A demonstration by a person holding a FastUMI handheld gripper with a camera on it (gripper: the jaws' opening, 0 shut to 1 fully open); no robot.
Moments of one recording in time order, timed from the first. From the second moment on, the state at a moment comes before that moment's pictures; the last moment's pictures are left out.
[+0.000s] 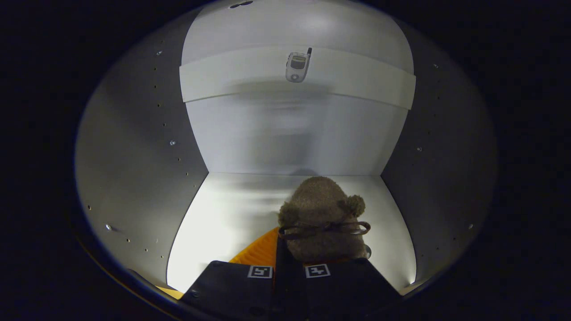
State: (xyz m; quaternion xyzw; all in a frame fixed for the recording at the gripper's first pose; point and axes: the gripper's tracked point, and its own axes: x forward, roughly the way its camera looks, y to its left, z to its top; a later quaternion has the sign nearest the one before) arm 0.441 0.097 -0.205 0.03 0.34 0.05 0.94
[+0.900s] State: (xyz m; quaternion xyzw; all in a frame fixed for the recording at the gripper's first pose) arm 0.334 0.096 -0.122 0.08 0.26 0.09 0.96
